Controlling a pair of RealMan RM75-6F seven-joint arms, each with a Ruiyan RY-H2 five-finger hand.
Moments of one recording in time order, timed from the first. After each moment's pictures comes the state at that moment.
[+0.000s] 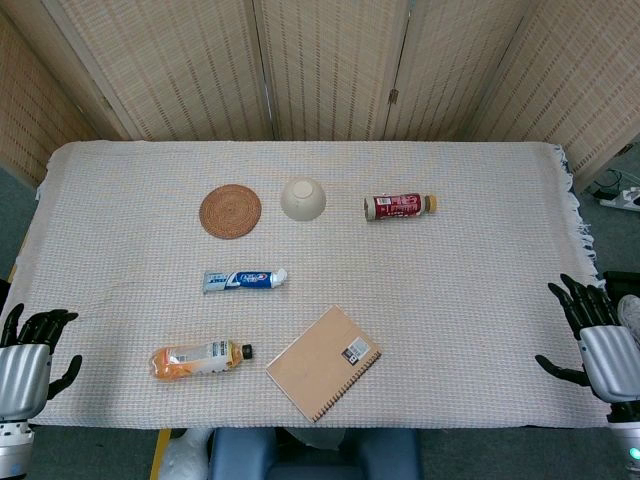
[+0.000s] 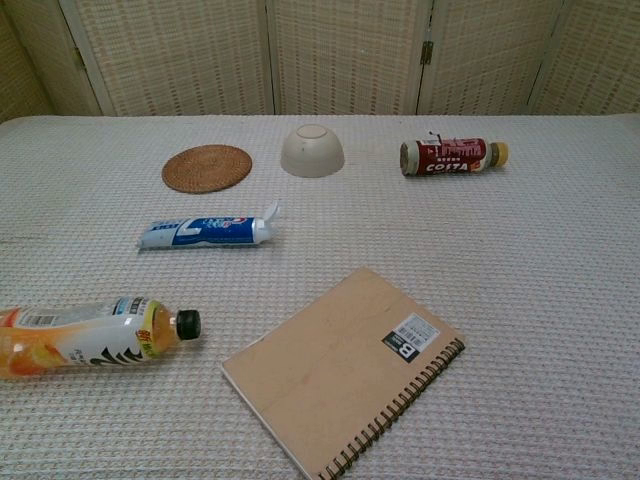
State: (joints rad) left arm -0.05 -1.15 -0.06 -1.76 1.51 1.57 0.32; right arm 0.07 -1.03 0.03 -1.64 -1.58 1.49 0.14
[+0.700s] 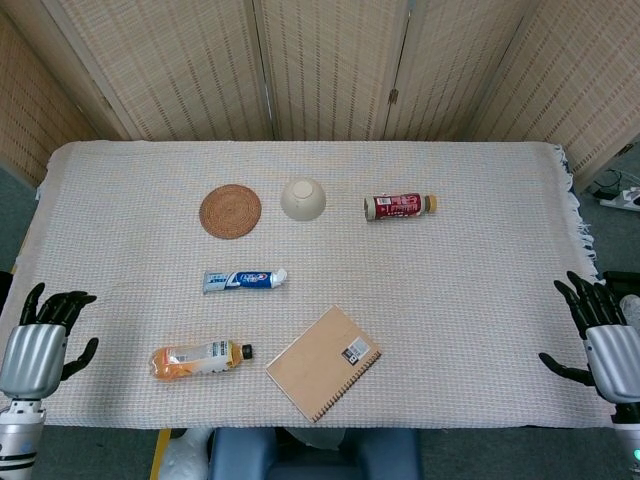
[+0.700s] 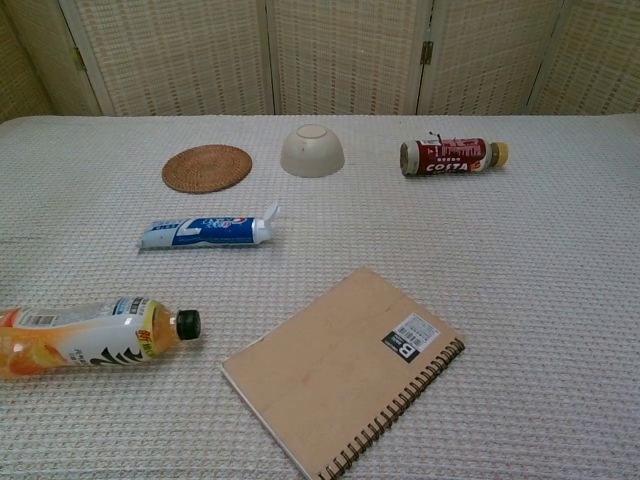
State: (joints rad) left arm -0.14 -1.12 -0.12 -1.77 1.51 1.49 0.27; right arm 0.06 -1.01 0.04 -1.65 -1.58 1.52 0.14
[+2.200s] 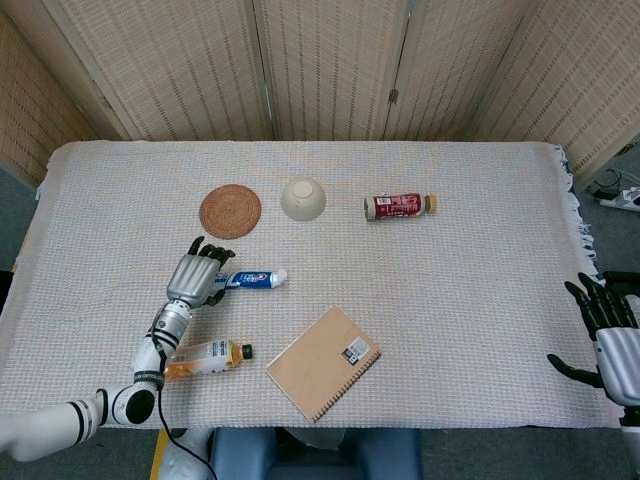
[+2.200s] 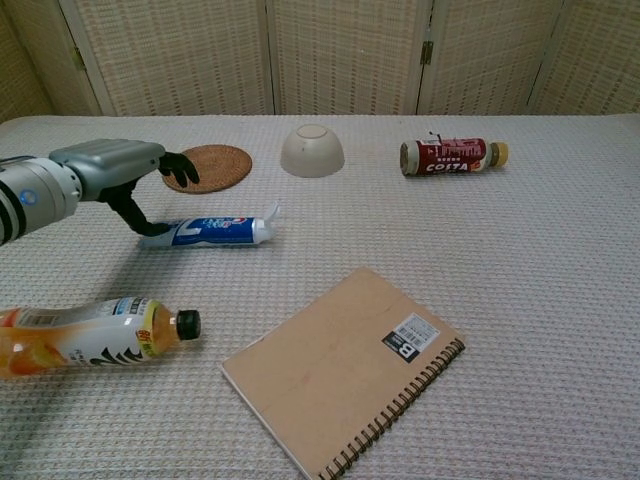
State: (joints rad) left arm -0.76 -1.59 -0.23 -1.33 0.96 0.90 0.52; right arm 0.05 -1.01 0.04 -1.65 -1.56 1.52 0.15
